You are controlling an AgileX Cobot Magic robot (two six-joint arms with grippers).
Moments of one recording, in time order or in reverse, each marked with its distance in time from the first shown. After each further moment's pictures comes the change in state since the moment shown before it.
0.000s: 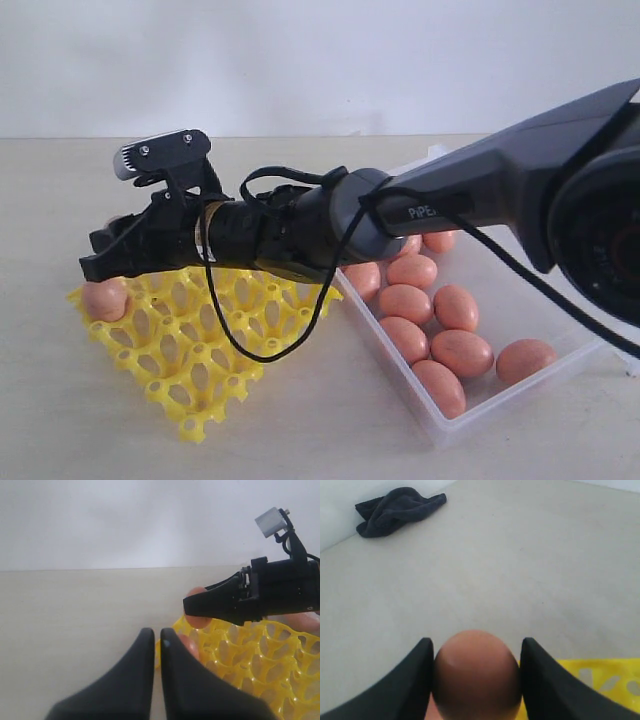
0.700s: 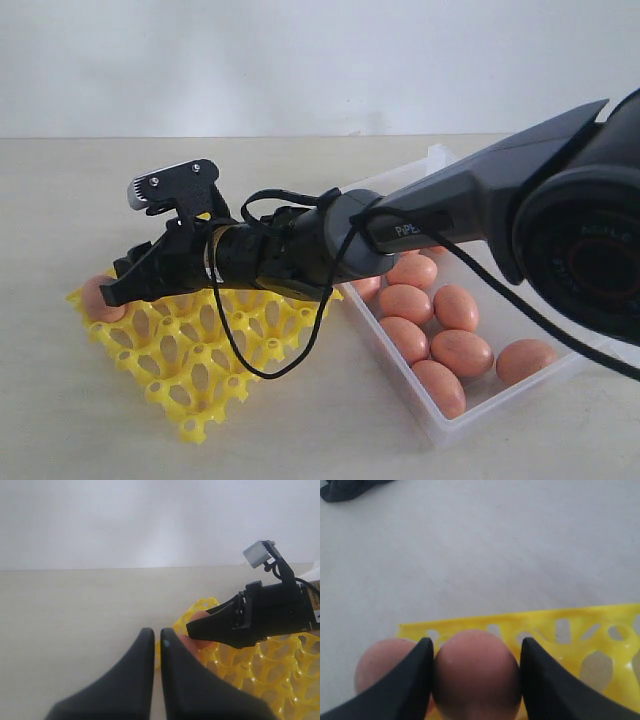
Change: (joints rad) left arm 0.000 0.000 0.000 0.000 0.000 0.000; right arm 0.000 0.052 -0.001 0.024 0.061 -0.025
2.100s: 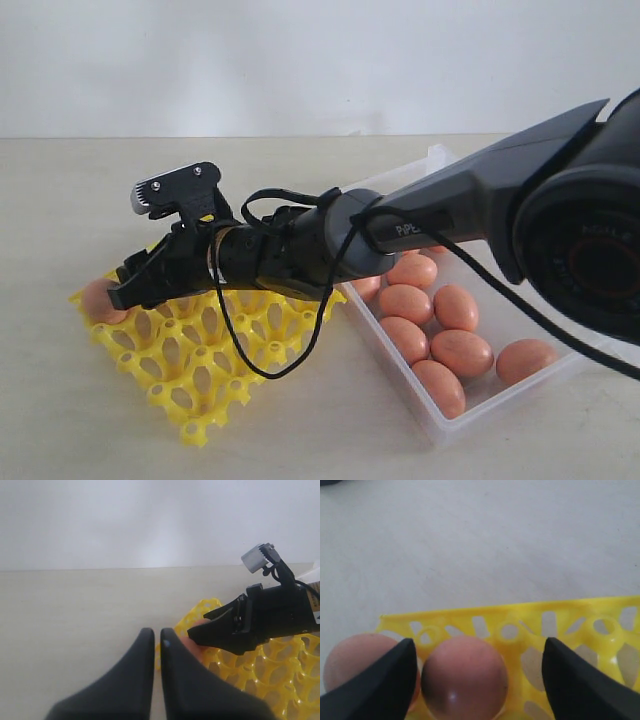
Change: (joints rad) left arm 0.000 0.000 0.000 0.000 0.000 0.000; right arm 0.000 0.000 0.000 0.003 0.049 -0.027
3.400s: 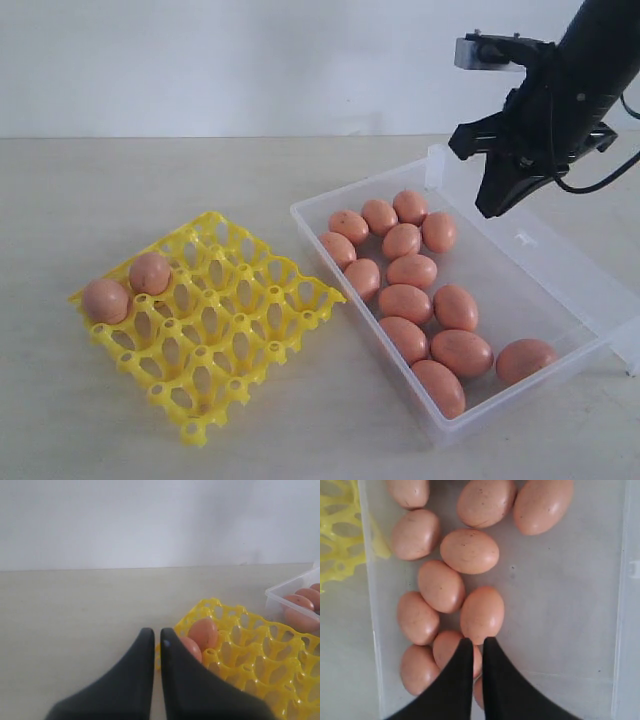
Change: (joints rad) left arm 0.000 0.000 0.000 0.000 0.000 0.000; right arm -0.636 -0.513 0.002 0.943 1.518 -1.072
